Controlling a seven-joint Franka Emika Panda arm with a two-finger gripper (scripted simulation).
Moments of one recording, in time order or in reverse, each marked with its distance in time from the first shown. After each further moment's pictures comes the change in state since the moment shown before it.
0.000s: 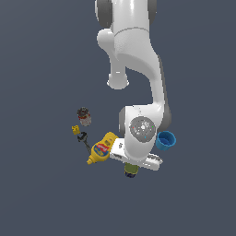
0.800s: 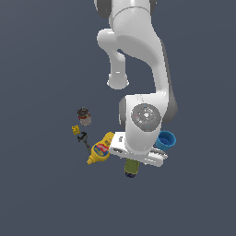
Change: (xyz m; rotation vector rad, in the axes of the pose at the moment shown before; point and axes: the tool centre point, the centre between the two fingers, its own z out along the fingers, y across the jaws) arm 0.000 0.000 -0.050 0.000 0.000 -0.003
